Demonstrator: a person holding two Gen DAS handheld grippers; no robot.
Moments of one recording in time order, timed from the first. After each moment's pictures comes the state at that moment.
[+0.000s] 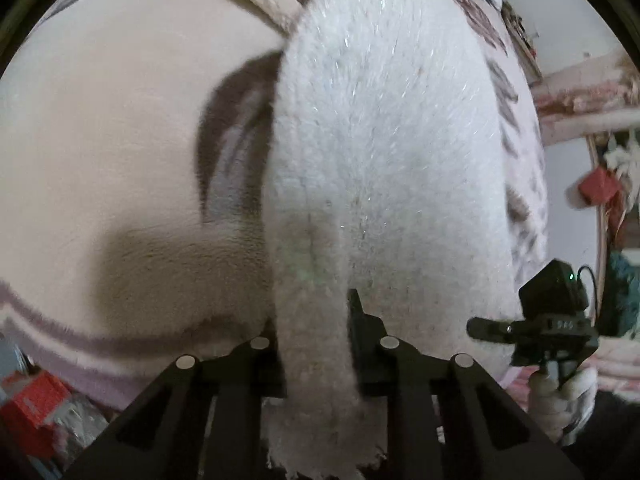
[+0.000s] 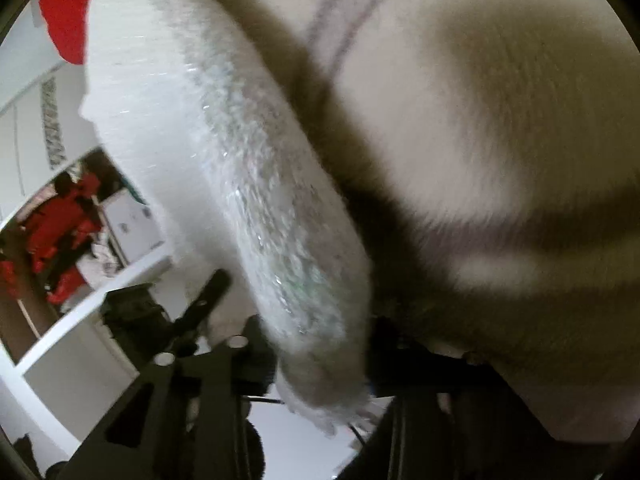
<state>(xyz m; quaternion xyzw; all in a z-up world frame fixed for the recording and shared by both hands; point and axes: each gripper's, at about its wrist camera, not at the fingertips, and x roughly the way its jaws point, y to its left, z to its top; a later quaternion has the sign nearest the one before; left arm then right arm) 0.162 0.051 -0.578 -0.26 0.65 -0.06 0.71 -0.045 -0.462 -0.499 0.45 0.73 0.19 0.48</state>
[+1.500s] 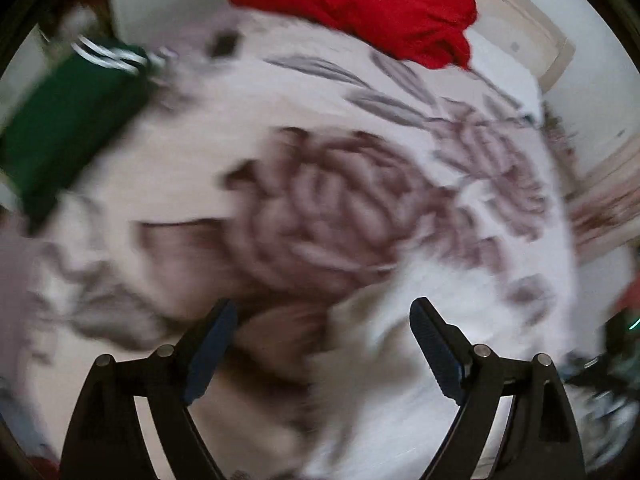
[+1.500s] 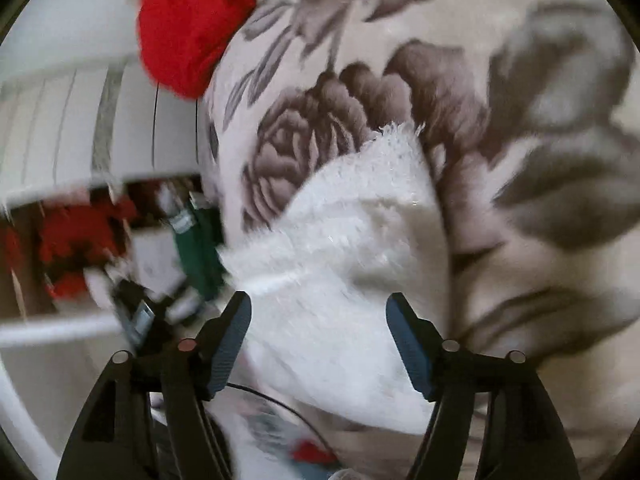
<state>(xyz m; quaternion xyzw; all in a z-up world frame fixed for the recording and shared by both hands) 0.398 0.135 -0.455 -0.17 0.52 0.11 0.83 0.319 -0.507 -0.337 0.32 0.64 0.24 0.65</state>
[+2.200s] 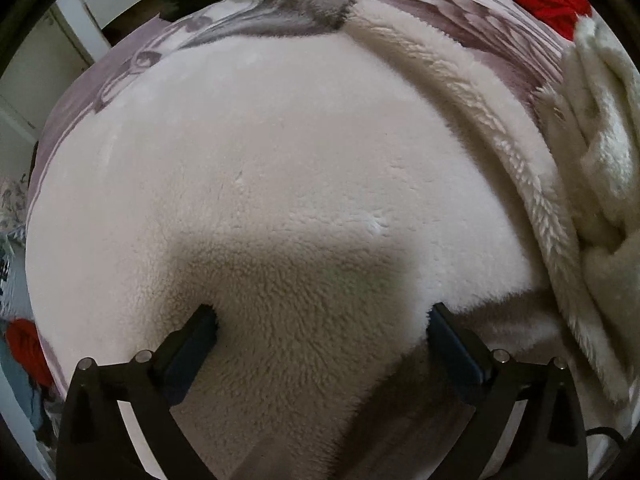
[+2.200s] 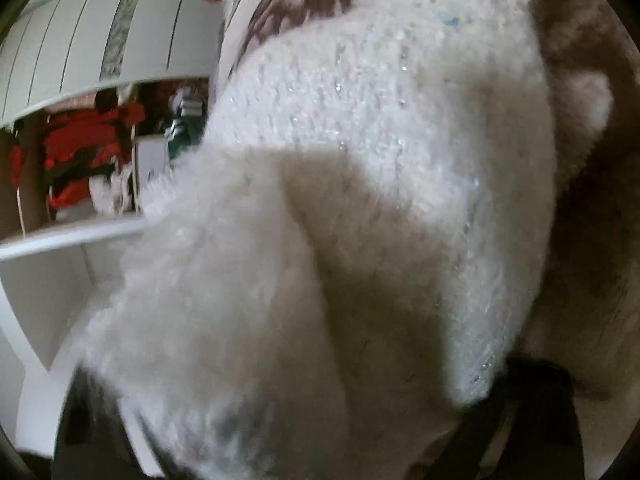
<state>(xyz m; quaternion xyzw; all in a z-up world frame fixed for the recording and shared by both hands) 0.222 0.135 -0.627 -0.21 0.56 0.29 0.75 0.371 -0.437 -0.484 0.30 0.68 0.36 0.57</state>
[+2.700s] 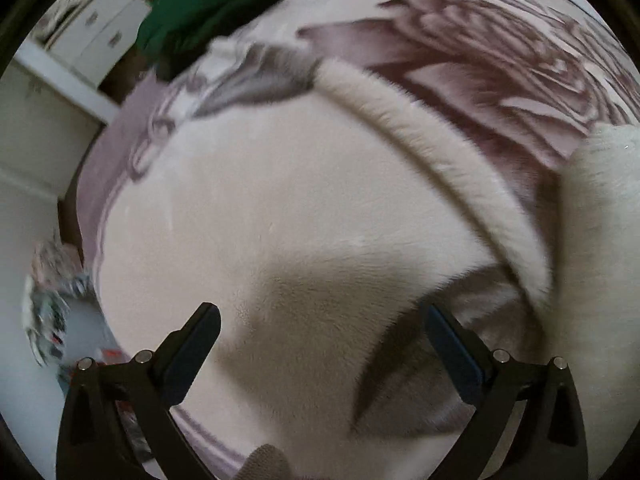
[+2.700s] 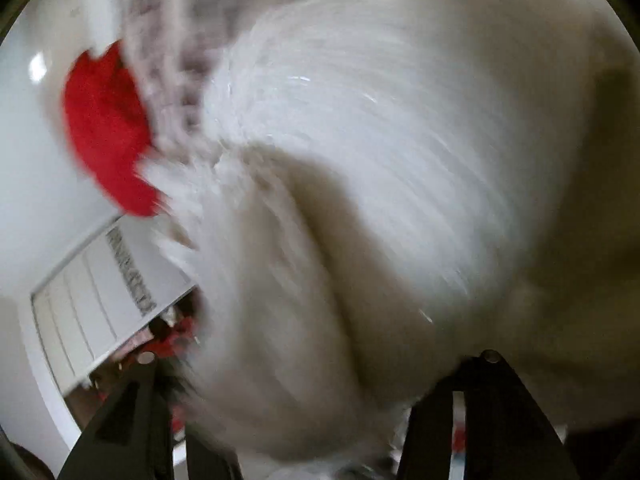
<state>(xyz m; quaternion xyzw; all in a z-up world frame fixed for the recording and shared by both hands) 0.255 0.118 -0.540 -0.08 0.61 0.27 0.74 0.053 -0.555 -0.495 0.65 0.61 0.04 0.45</state>
